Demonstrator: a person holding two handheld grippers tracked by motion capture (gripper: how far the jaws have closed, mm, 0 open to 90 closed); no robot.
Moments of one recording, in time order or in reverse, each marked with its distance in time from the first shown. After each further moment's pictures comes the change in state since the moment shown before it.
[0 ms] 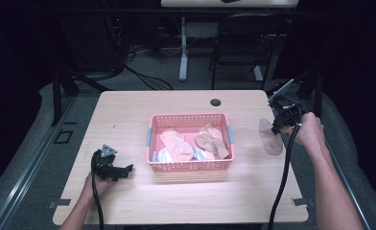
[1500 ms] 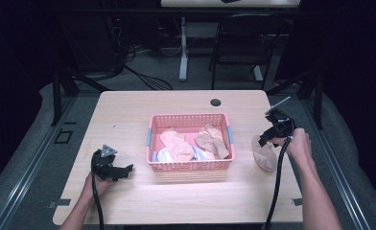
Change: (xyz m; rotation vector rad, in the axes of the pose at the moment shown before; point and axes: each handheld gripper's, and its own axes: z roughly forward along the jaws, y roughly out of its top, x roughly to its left) left arm 0.000 0.000 0.000 0.000 -0.001 0.000; right arm -0.012 -0.009 0.067 -0.010 0.117 0.095
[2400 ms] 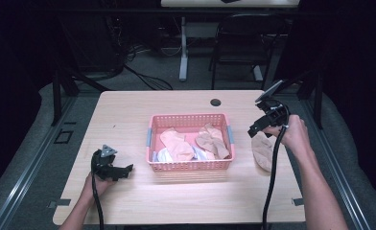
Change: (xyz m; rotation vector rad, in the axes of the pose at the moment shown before) left arm 0.000 0.000 0.000 0.000 0.001 0.000; right arm 0.054 0.020 -0.062 -0.045 -0.001 -0.153
